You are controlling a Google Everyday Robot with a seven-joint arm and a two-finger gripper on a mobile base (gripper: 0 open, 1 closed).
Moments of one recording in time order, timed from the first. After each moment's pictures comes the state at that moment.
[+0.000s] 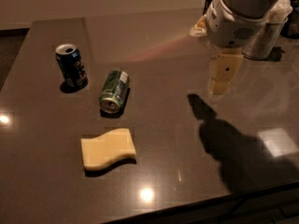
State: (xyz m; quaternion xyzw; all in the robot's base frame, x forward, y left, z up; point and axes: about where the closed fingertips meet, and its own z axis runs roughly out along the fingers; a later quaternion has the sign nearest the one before) arm 0.505 -0.137 0.969 -0.73 0.67 -0.03 0.16
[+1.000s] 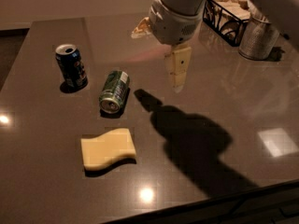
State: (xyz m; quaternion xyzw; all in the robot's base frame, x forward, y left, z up) arm 0.539 -0.033 0.955 -0.86 0.48 -0.01 0.17
